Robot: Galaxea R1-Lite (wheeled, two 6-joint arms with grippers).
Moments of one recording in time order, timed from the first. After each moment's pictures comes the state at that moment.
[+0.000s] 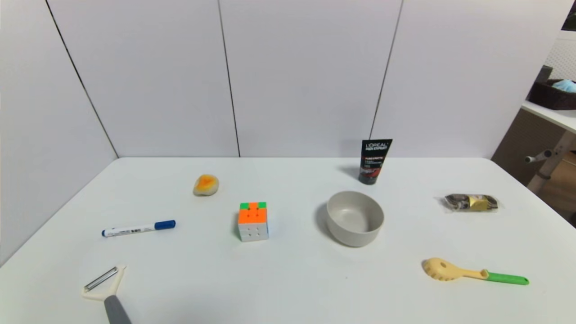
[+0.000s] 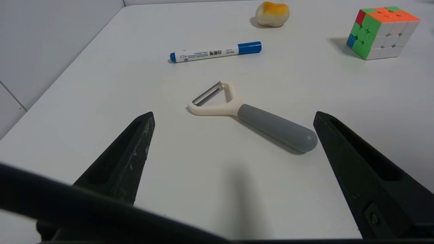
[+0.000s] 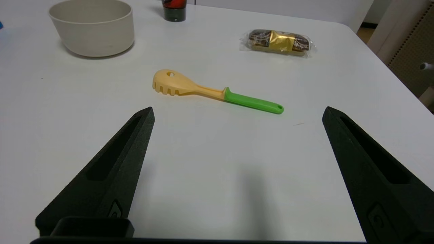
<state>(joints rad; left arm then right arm) 0.00 0.00 0.00 0.00 0.00 0.01 0.00 0.01 0.00 0.01 0.04 -0.11</state>
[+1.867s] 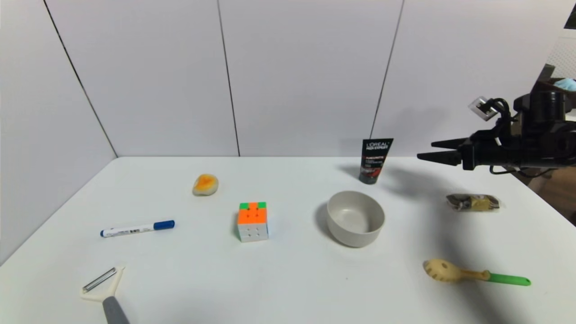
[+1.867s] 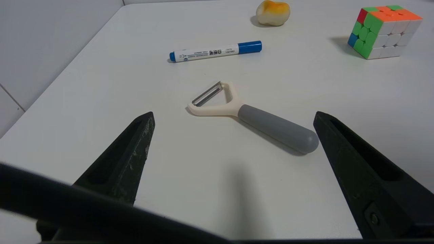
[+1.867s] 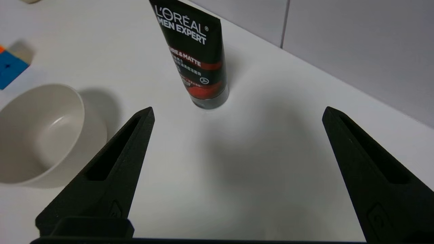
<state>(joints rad) 0.00 0.00 0.00 0.00 0.00 0.01 -0.21 2.00 -1.37 -0.06 0.89 -0.42</state>
